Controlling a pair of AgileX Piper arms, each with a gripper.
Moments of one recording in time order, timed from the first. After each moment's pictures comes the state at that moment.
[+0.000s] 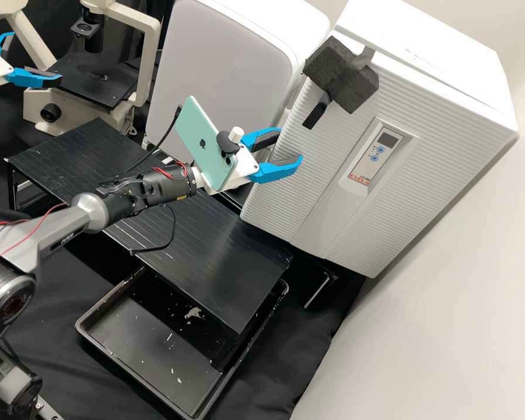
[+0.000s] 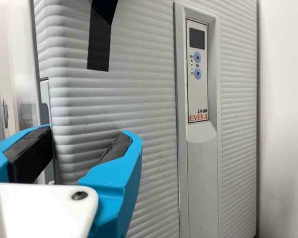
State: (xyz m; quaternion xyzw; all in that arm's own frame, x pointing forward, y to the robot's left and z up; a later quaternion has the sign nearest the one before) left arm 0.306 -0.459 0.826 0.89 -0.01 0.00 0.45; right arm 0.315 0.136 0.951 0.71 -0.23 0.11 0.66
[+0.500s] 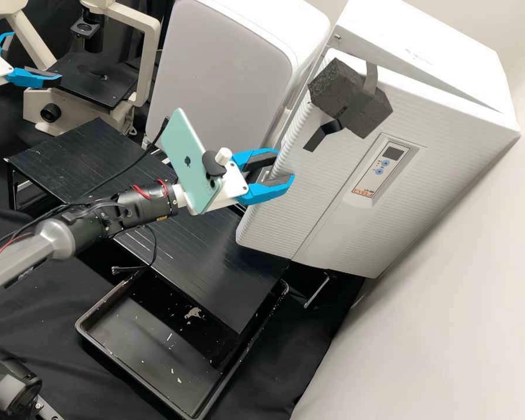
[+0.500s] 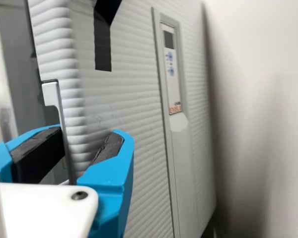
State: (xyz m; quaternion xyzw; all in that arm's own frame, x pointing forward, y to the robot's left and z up) left arm 0.306 -0.459 0.826 0.89 -0.01 0.00 0.45; right arm 0.250 0.131 0.964 0.71 -0.25 0.14 0.64
